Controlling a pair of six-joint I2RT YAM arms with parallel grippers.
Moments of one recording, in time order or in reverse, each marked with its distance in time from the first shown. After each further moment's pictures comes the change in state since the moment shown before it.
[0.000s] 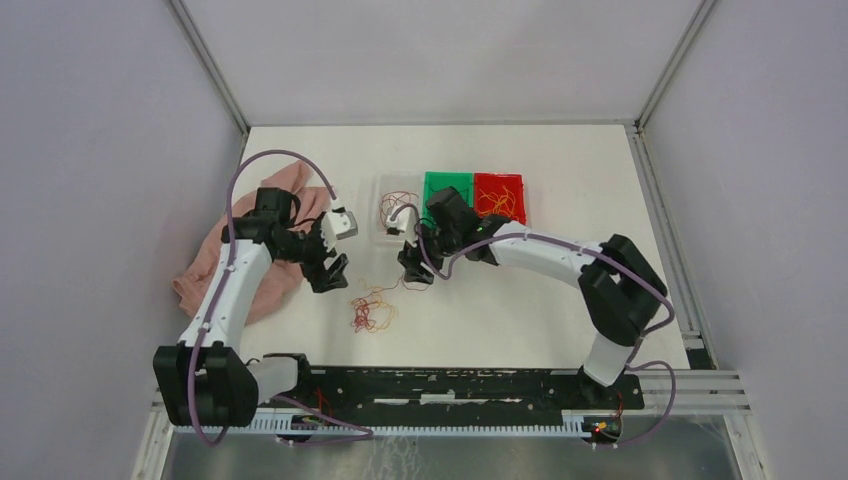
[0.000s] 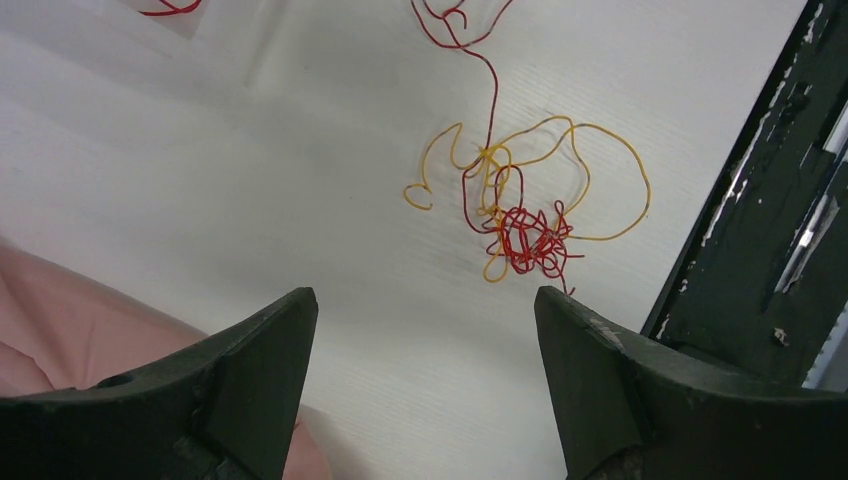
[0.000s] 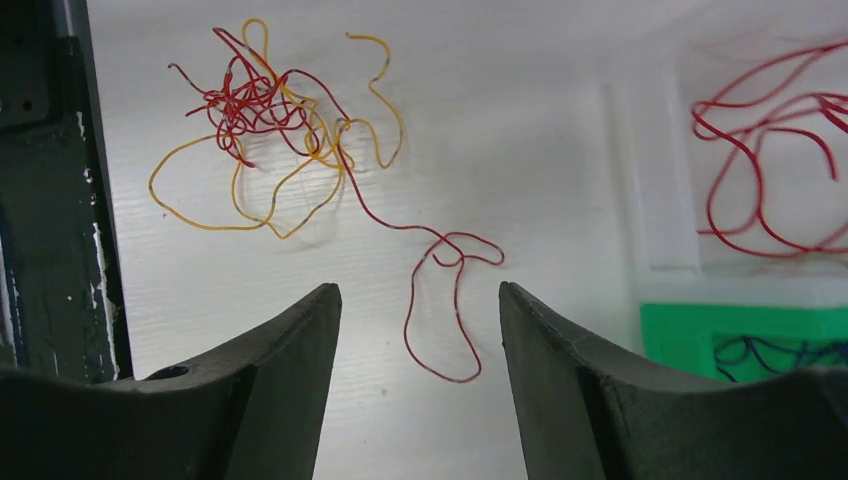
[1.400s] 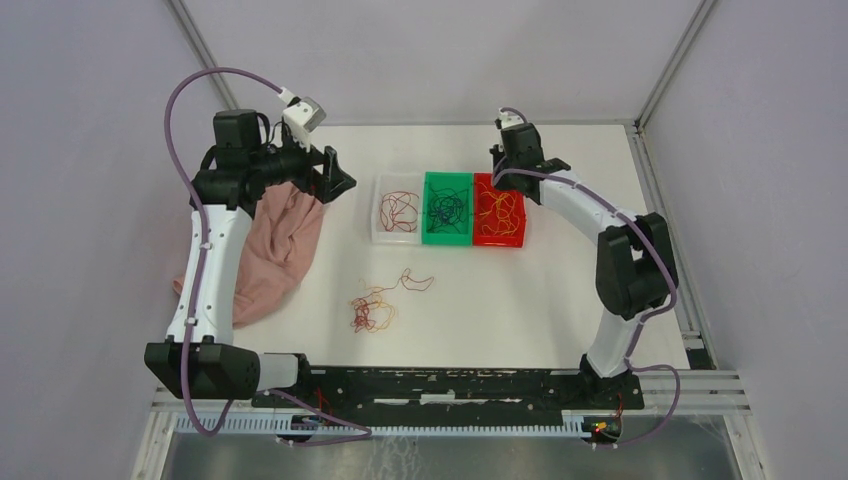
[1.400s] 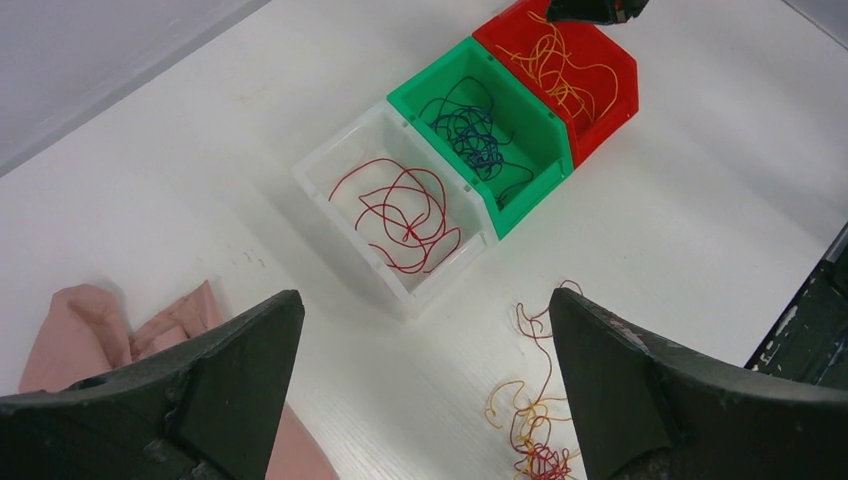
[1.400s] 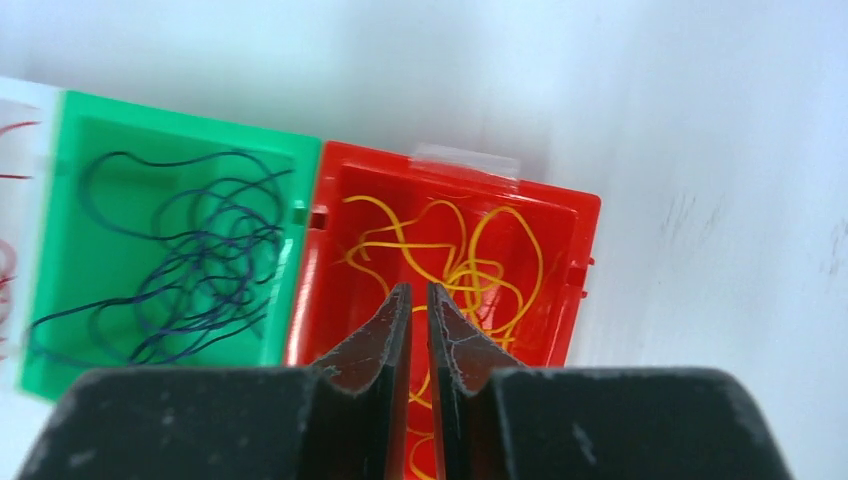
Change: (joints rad) left arm 0.001 0.101 0.492 0.270 0.056 -0.647; right arm -0.432 0.098 0.246 -0.115 0.602 0.498
